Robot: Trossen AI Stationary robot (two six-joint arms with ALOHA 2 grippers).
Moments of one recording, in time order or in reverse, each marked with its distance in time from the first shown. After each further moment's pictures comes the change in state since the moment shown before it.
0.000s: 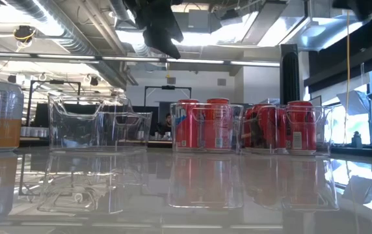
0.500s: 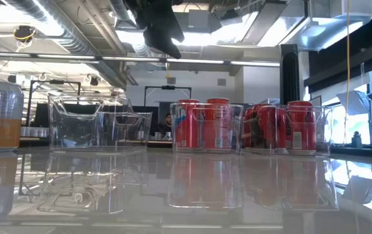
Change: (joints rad) left arm 0.001 0.000 0.000 0.008 0.000 -0.001; right arm 0.171 0.043 0.000 -0.212 -0.135 0.422
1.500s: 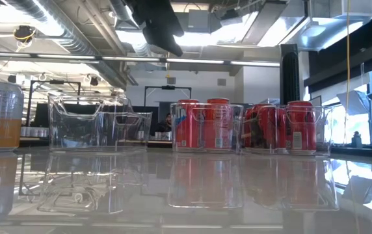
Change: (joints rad) left arm -0.069 0.001 -0.025 0.024 0.000 -0.010; right arm 0.269 0.234 0.000 0.213 -0.350 0.706
